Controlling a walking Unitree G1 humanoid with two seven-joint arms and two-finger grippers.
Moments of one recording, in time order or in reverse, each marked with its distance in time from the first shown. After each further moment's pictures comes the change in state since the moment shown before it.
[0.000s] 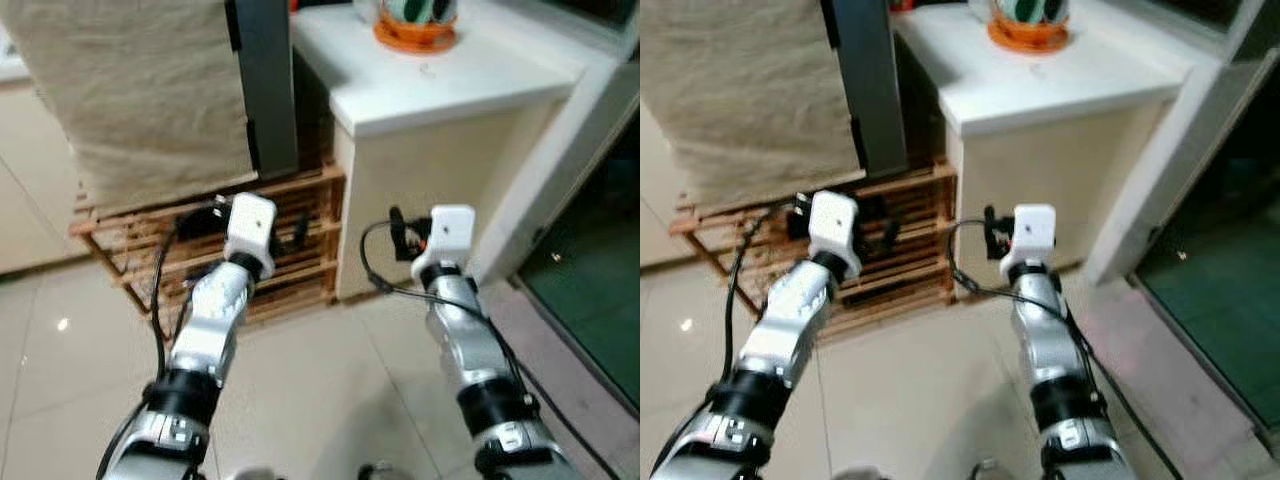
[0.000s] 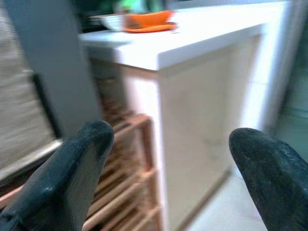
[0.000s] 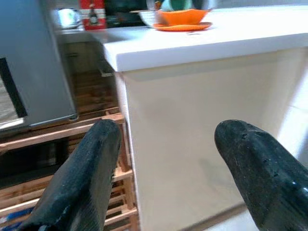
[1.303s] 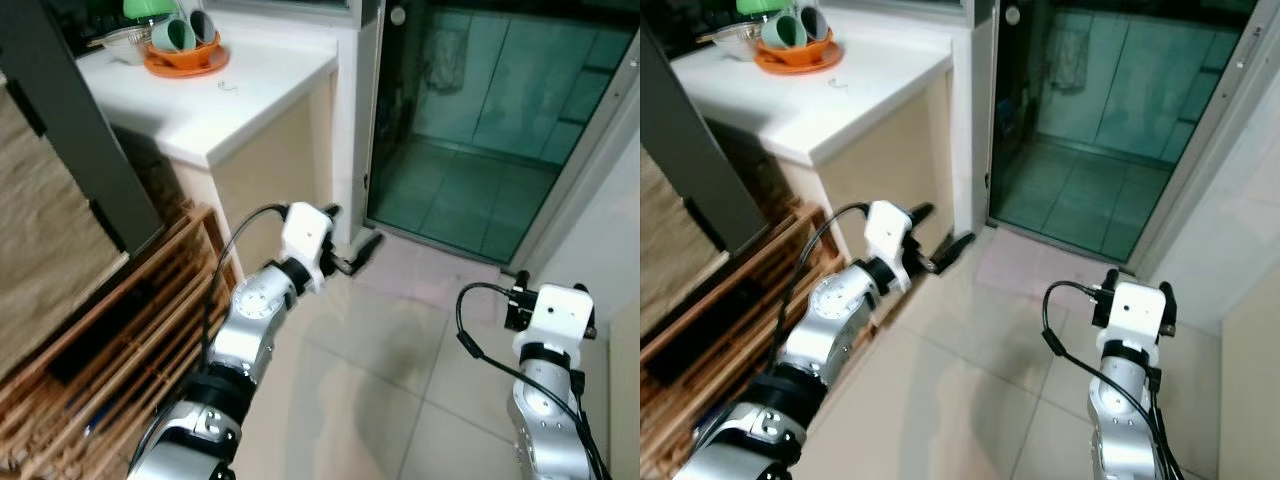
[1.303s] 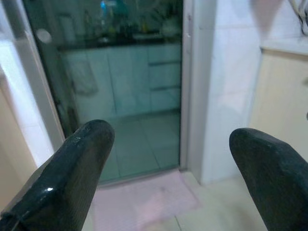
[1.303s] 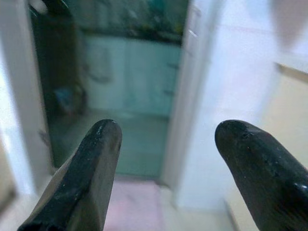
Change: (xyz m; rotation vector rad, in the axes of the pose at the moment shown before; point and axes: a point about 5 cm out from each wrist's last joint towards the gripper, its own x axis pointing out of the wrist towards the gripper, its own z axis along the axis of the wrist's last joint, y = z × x) left arm 0.015 -0.037 0.009 -0.098 -0.082 -0.330; right arm -0.076 -0.075 -0.018 -0.224 -0.003 -0.475
